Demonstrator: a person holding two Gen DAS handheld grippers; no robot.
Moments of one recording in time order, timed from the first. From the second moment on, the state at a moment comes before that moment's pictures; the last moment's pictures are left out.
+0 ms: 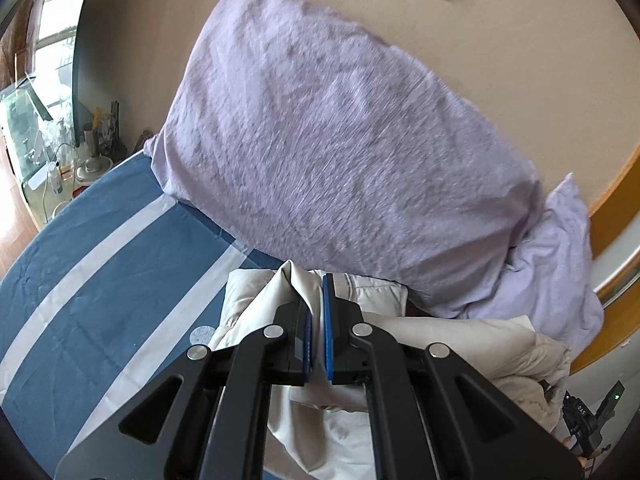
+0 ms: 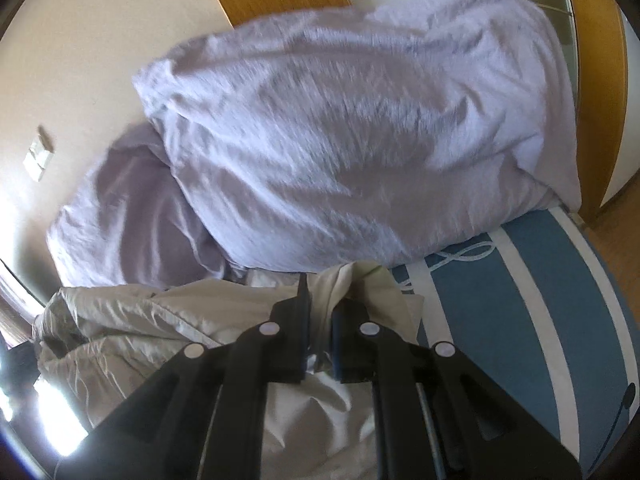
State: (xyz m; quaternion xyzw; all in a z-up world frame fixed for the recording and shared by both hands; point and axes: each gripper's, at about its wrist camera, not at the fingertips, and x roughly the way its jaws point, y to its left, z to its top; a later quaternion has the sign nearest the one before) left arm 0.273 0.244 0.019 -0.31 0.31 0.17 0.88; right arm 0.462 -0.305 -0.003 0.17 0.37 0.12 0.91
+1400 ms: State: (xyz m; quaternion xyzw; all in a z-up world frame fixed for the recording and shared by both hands) left arm 0.378 0.258 -0.059 -0.29 0.40 0.21 0.85; right arm 0.528 -0.288 -0.046 0.19 0.44 0.14 0.87
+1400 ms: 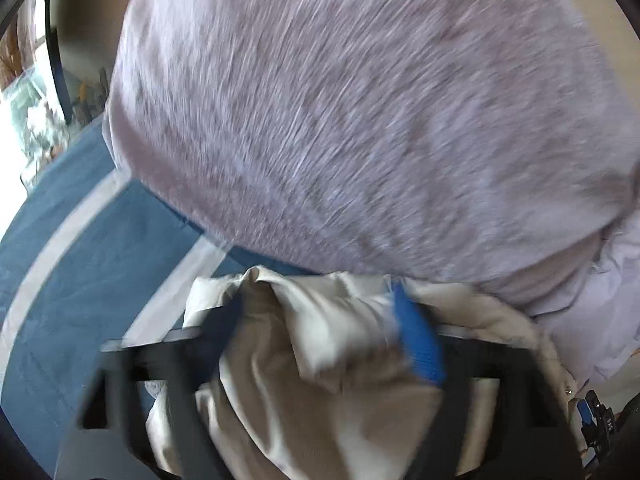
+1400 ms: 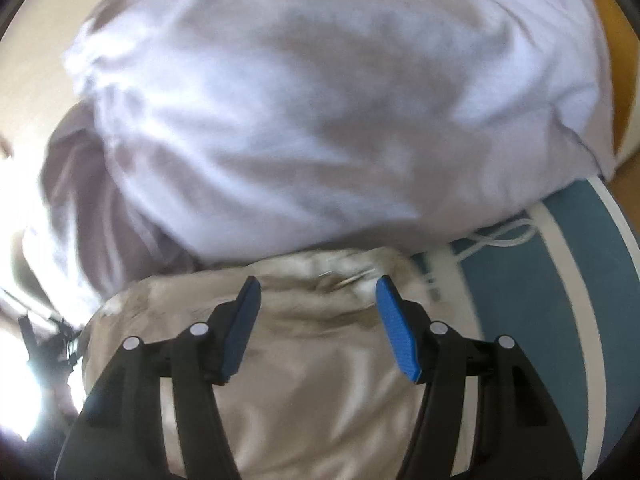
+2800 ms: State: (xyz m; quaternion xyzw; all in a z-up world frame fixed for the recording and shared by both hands) left arm 0.410 0.104 -0.055 -0.09 0.43 0.11 0.89; right arm 0.522 -0.111 -0.053 0.00 0.48 0.17 0.86
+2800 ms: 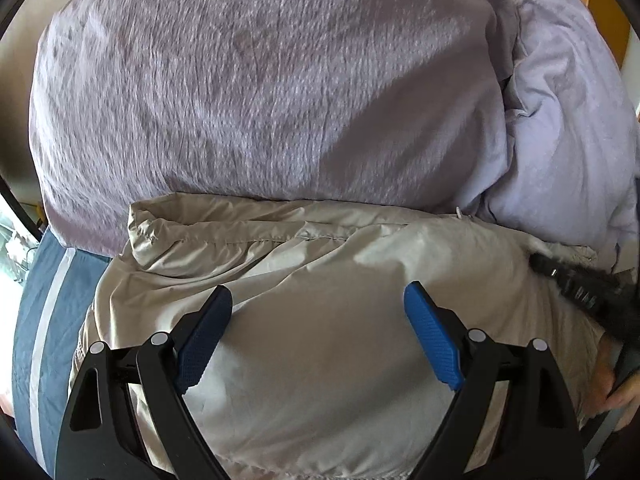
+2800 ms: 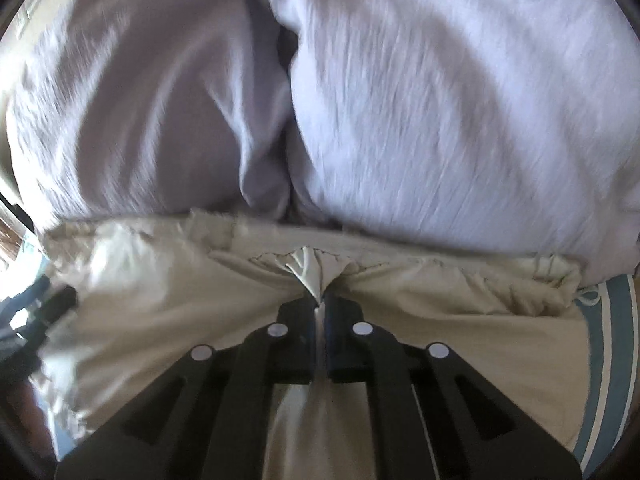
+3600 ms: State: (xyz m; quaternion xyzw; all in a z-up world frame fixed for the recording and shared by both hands) left arm 0.478 0.087 -0.149 -0.07 0.44 0.16 0.88; right arm 0.542 -0.123 -0.104 0.02 0.48 0.18 0.86
